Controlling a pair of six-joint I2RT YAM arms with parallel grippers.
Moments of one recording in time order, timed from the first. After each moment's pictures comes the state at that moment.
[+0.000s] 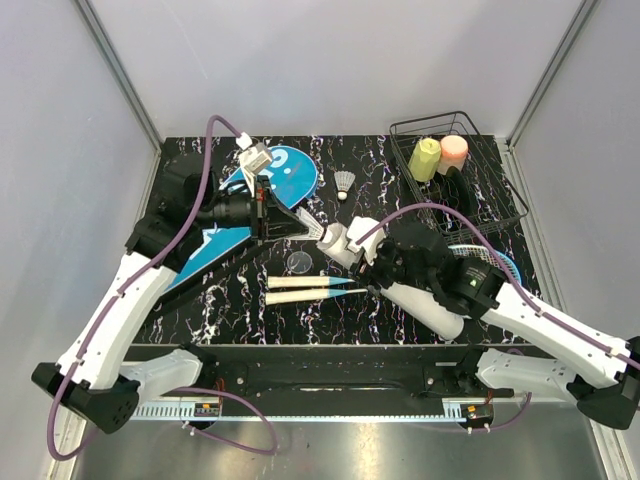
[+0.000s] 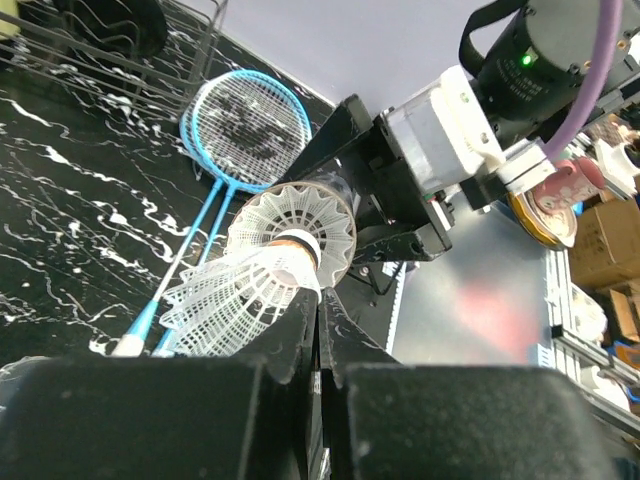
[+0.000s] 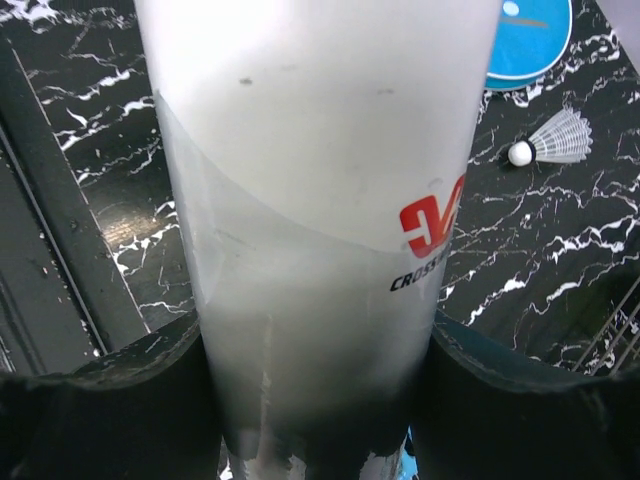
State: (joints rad) left arm -0.45 1.08 1.33 -0.52 0.89 -0.27; right arm 0.96 1.01 1.03 -0.51 0.01 -0.25
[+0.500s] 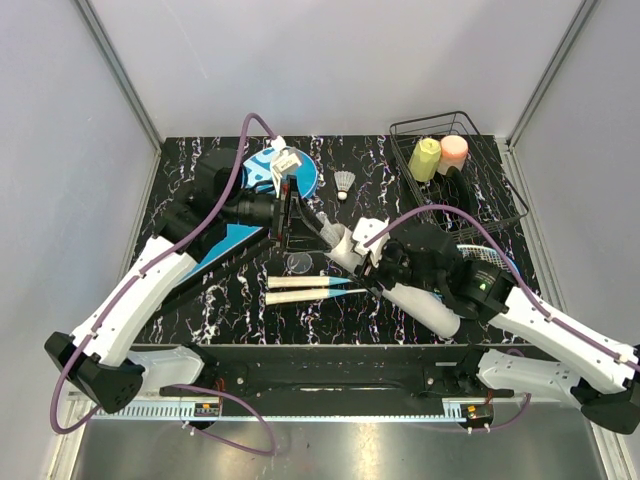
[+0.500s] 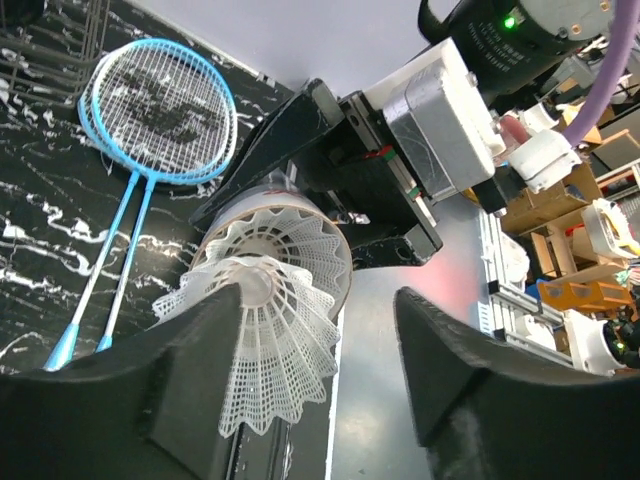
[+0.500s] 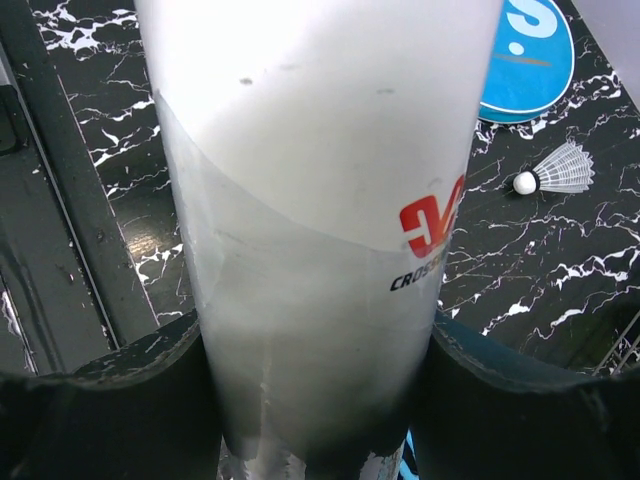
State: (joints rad) left arm -0.56 1.20 1.36 -0.50 0.99 -0.29; right arm 0.96 0.96 1.03 -0.49 -0.05 -0.26
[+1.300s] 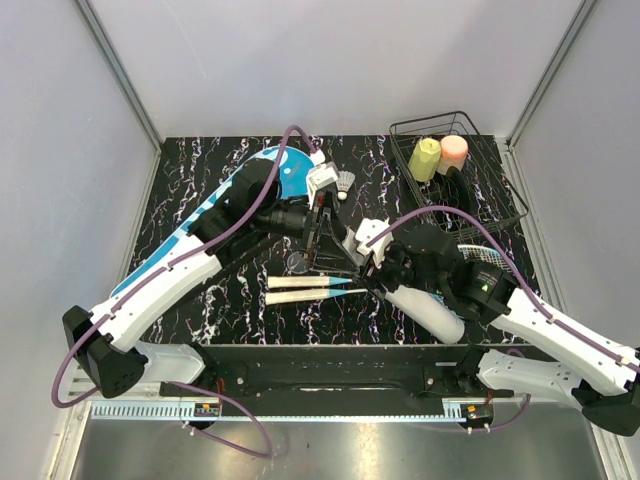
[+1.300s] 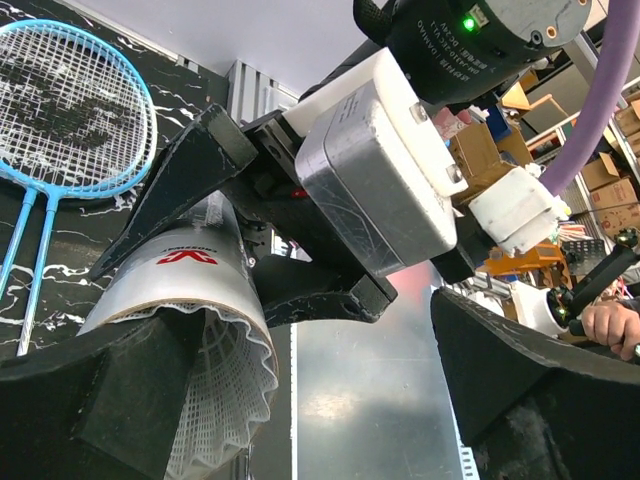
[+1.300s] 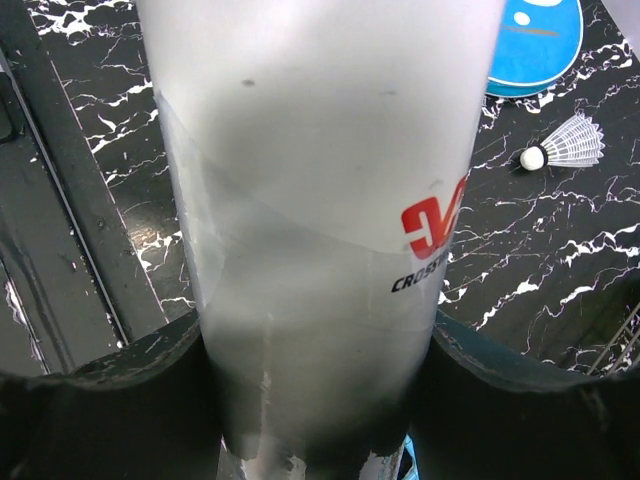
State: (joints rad) left arm -0.74 1.28 1.31 -0.27 1.00 -0.46; right arm 0.96 0.94 1.02 -0.52 -0.04 -0.23
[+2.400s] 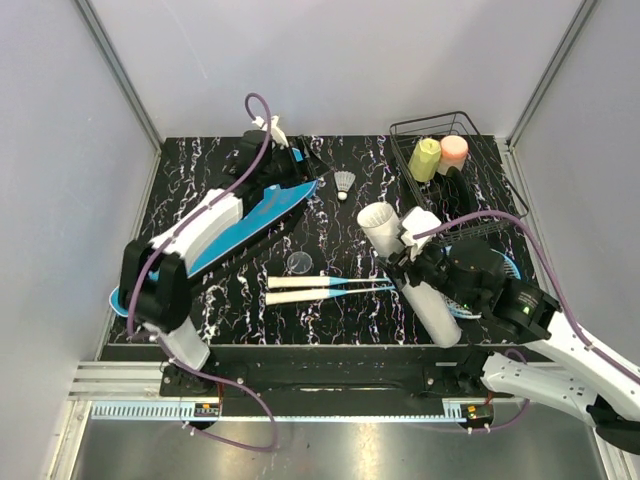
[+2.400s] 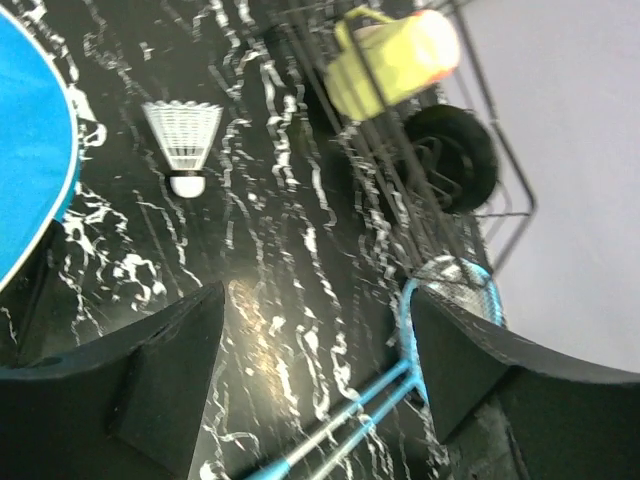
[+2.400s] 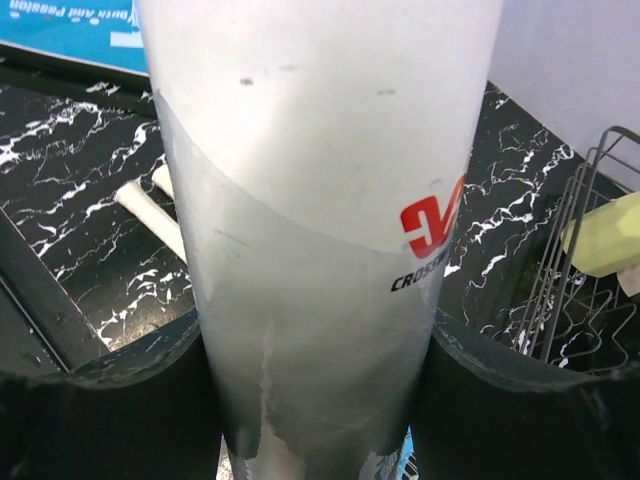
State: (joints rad) left arm -0.40 1.61 1.37 -0.10 0.32 -0.65; right arm 0.96 0.77 0.99 -0.48 0.19 -0.13
